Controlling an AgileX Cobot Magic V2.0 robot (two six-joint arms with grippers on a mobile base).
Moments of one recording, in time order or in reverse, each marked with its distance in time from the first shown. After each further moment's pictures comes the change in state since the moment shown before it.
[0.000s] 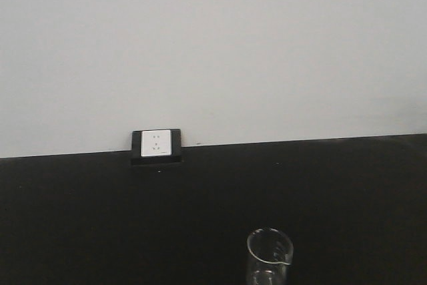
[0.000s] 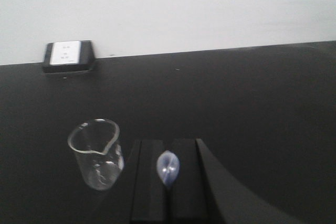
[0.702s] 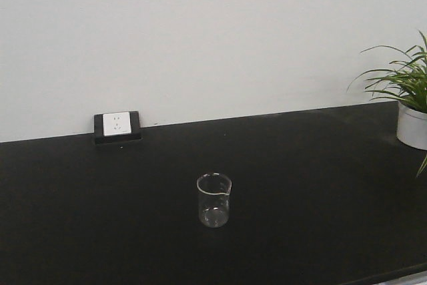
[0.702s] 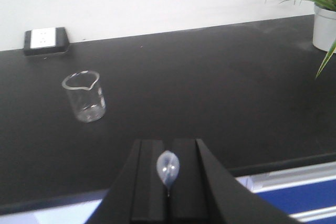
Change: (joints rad) left arm 0.000 0.000 0.000 0.000 0.000 0.000; right arm 0.000 0.000 0.000 -0.004 0.008 0.000
